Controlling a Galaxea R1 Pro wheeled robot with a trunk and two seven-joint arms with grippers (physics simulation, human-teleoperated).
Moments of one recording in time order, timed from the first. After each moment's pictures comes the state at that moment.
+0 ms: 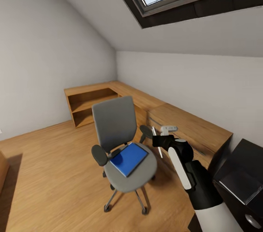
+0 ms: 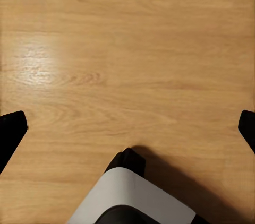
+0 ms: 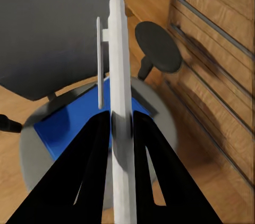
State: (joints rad) left arm -0.09 0.11 0.24 -0.54 0.41 0.18 0.14; right arm -0.57 0.04 0.24 -1.48 -0.27 0.90 -0.23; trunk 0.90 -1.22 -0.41
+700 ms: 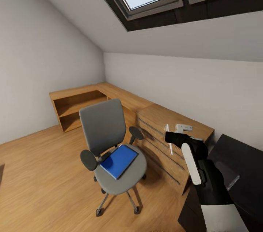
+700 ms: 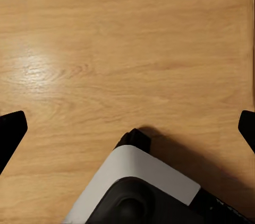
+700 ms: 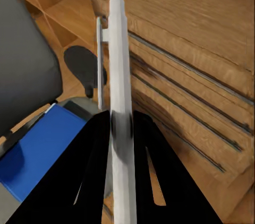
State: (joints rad) left arm -0.09 0.11 0.20 -0.48 0.41 0.17 0.15; right arm -0.57 0.04 0.04 -1.50 -0.26 0.89 -0.23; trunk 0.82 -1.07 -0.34
